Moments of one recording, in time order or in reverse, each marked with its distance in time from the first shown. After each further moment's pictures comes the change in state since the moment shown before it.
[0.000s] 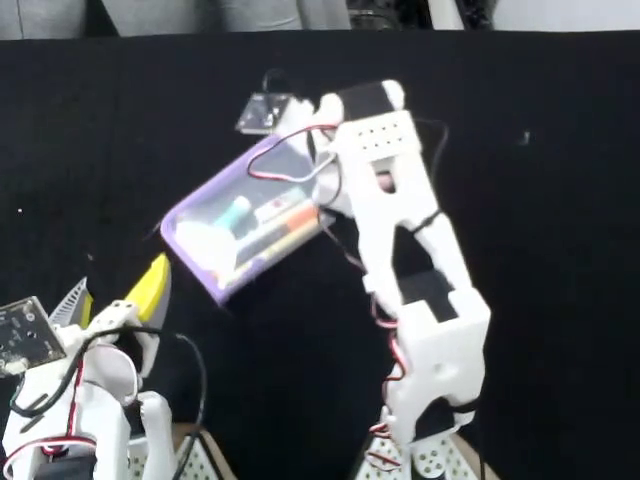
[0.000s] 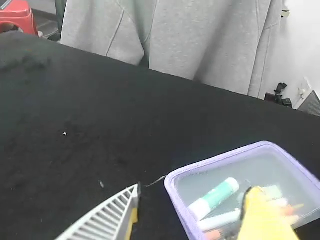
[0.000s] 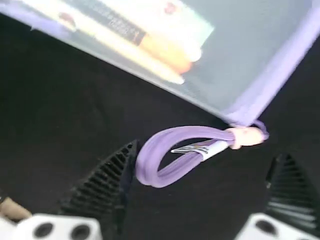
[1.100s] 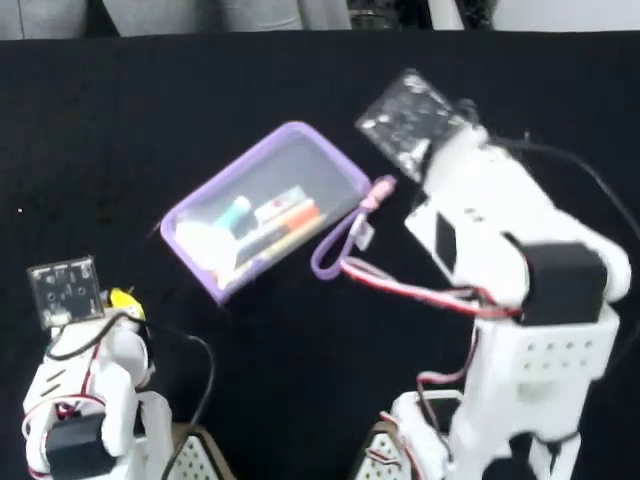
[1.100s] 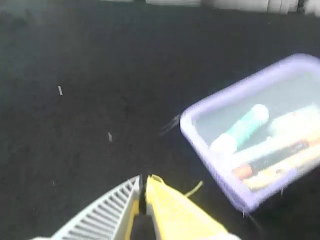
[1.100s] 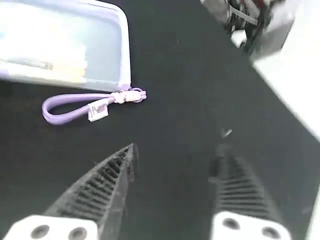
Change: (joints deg) left arm 0.2 0.0 12.8 0.2 -10.4; right arm 14.3 -59.4 20.7 -1.1 -12.3
